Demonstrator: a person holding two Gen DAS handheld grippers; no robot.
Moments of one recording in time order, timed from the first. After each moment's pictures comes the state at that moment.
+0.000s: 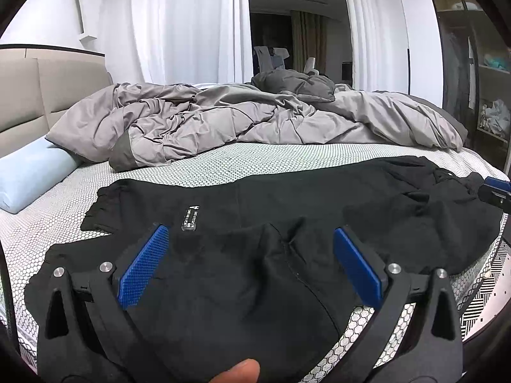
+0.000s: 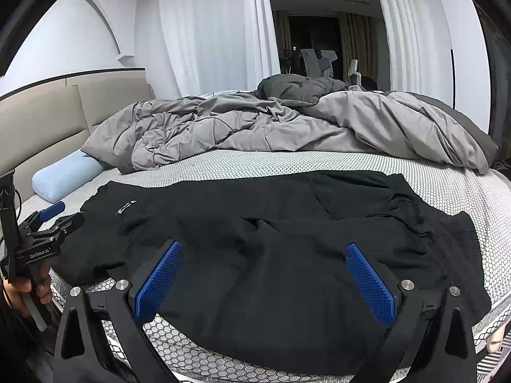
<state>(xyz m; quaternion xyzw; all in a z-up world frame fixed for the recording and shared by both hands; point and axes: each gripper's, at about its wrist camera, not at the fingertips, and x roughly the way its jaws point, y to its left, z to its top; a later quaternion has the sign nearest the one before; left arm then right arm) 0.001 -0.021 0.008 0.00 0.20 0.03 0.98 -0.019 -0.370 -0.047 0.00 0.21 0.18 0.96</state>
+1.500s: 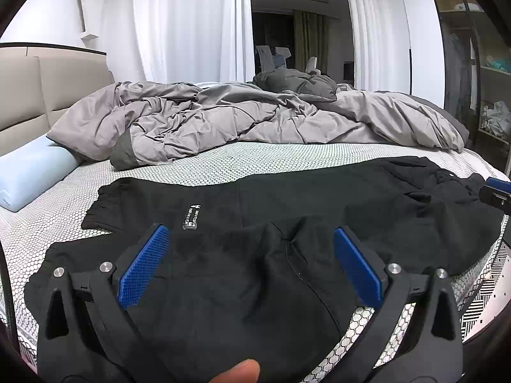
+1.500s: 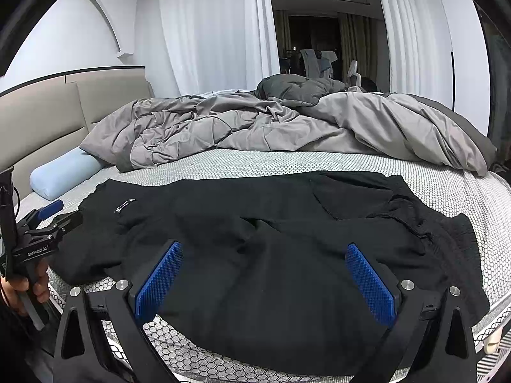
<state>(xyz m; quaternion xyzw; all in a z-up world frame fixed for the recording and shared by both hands) 0.000 -0.013 -0.004 0.00 0.20 0.03 0.98 -0.019 -0.368 -0.047 -0.01 0.21 0.18 0.96</state>
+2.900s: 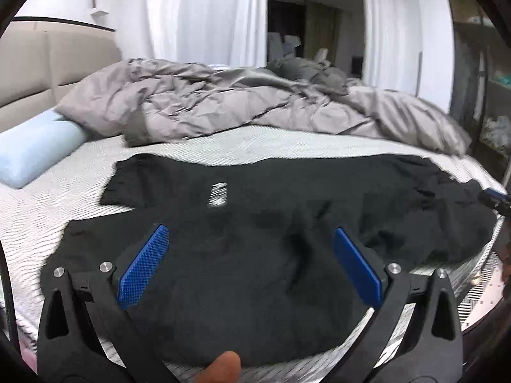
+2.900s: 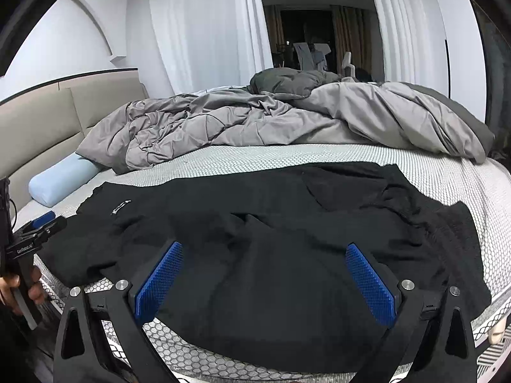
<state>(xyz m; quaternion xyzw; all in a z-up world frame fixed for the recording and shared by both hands) -0.022 0.044 -0.006 -0.04 0.24 0.05 0.97 -0.015 -0.381 -0.052 0.01 0.22 0.17 0.96</state>
